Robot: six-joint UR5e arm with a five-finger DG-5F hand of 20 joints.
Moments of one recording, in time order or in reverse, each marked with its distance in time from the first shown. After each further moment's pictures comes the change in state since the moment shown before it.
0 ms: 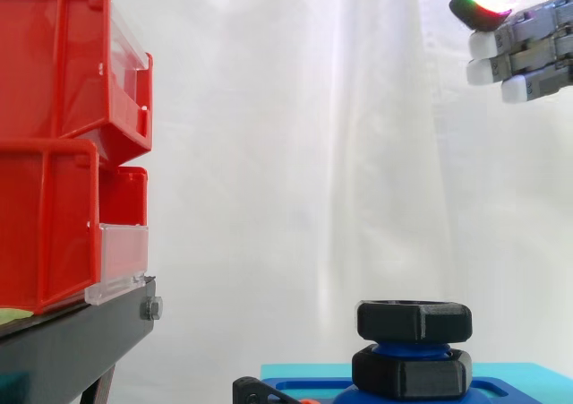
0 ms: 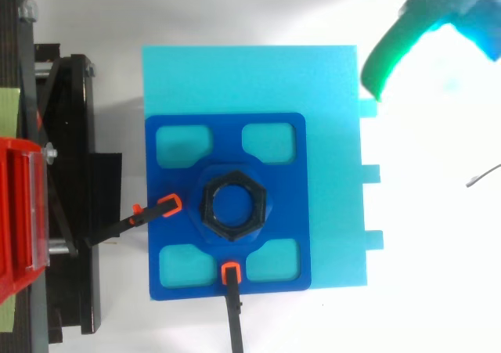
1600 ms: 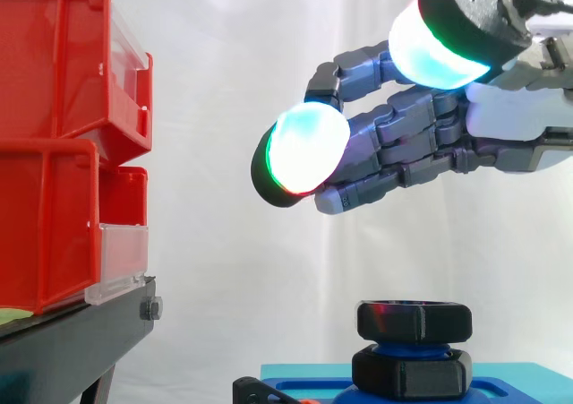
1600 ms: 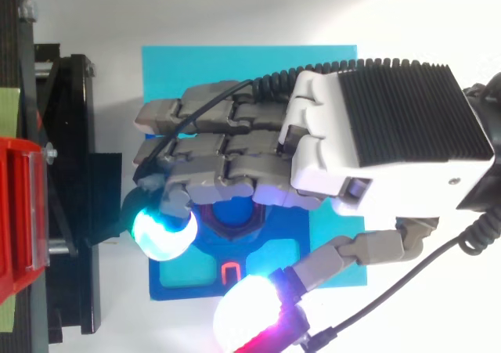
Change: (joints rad) arm 0.128 -0.357 0.227 0.165 0.086 -0.443
